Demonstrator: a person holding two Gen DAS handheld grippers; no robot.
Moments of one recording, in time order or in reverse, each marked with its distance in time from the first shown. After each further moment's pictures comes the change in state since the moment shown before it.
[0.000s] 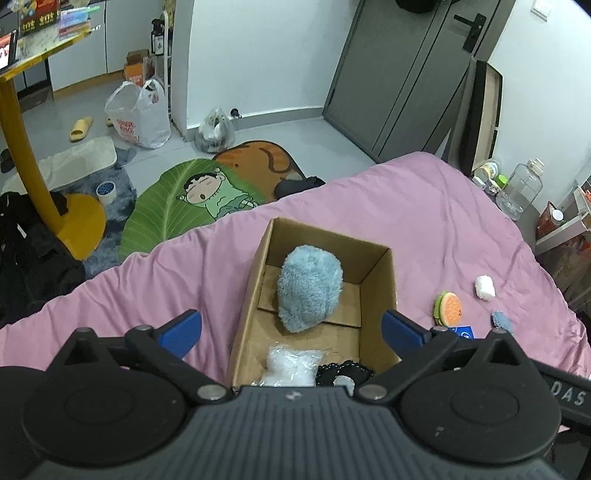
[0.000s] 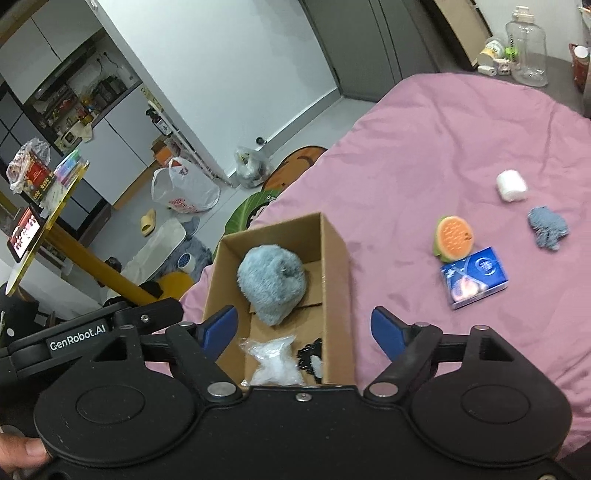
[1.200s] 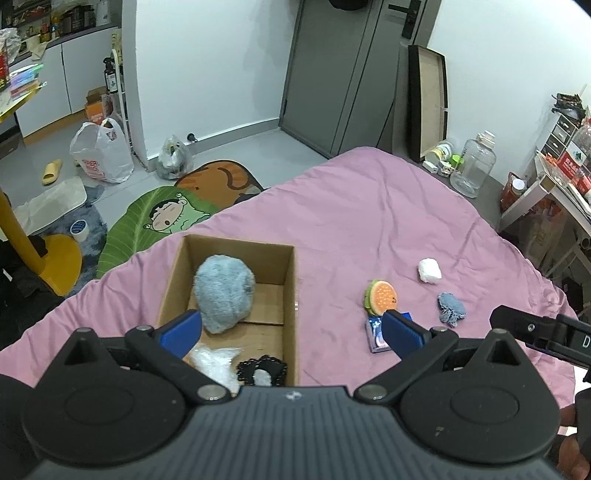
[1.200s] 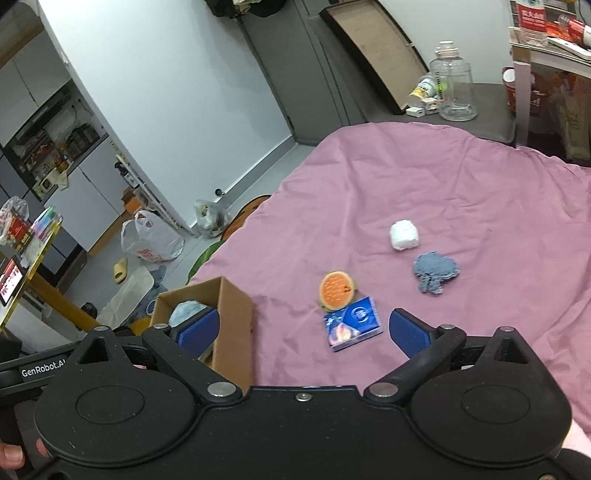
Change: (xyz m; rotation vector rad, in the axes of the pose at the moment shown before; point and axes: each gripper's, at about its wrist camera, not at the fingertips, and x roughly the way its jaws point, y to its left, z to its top) left arm -0.028 -0.102 -0.016 0.143 -0.036 -0.042; right arm -0.073 -0.111 0.021 0.053 -0.141 -0.079
